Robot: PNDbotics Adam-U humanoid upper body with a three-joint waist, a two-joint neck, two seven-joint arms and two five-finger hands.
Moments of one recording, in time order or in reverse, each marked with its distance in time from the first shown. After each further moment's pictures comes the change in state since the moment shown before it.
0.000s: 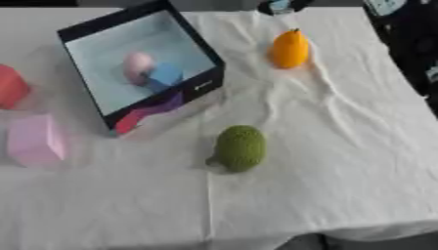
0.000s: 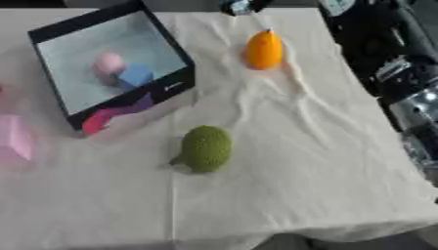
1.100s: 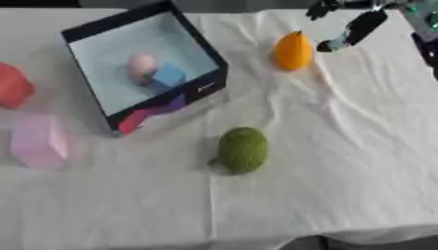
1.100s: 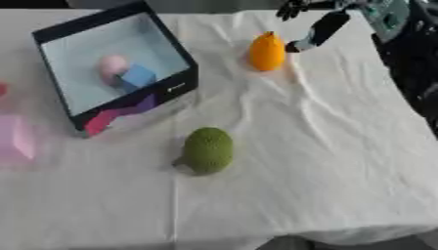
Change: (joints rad) left arm -0.003 0.008 0.000 0.005 -0.006 0.009 -0.004; right arm 0.085 -0.072 -0.045 0.171 0.106 -0.078 -0.001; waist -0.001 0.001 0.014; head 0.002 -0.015
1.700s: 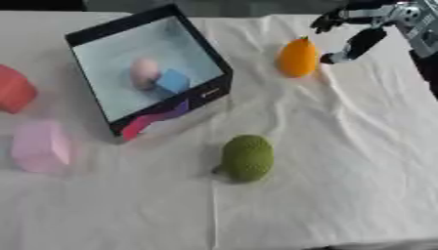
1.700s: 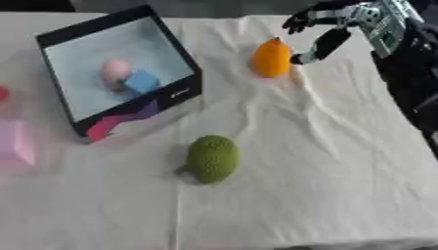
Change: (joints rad) left arm -0.008 -0.011 0.000 0.000 -0.012 0.001 -0.002; right arm -0.010 0.016 -0.037 0.060 0.042 0.015 -0.059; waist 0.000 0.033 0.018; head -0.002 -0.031
